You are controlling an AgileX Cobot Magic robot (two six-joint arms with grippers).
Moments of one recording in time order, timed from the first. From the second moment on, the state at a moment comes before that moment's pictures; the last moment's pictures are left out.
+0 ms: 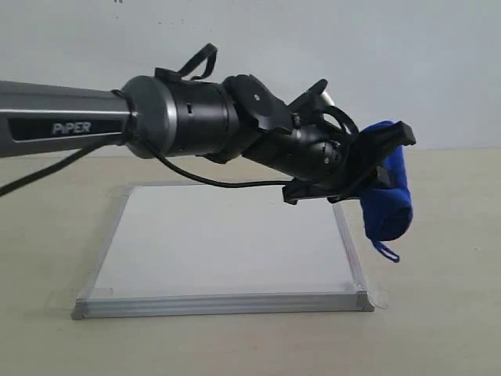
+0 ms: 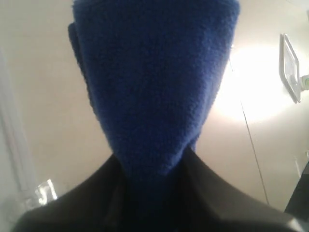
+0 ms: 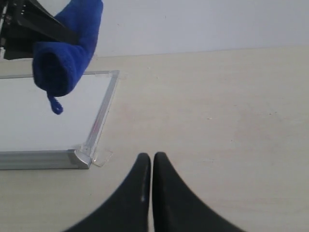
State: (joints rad) left arm -0.62 2.17 -1.73 -0.88 0.44 0.04; right arm 0.15 0.01 0.00 -0.16 0.34 0.27
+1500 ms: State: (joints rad) left arm -0.61 2.47 -1.97 -0.63 0.51 -0.37; right arm 0.15 0.01 0.00 -0.16 0.34 0.27
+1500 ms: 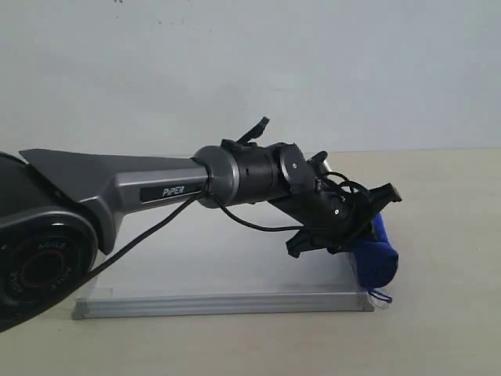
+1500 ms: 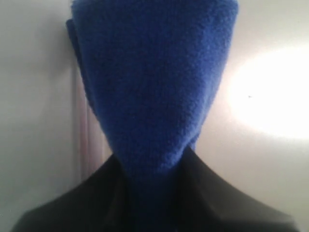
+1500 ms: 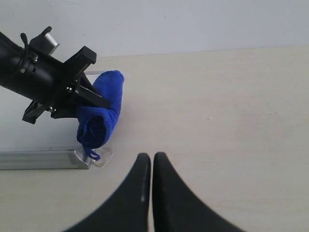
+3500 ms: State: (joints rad) left arm -0.55 2.49 -2.11 -0.72 0.72 -0.28; right arm 0.15 0.01 0.00 -0.16 0.34 0.27
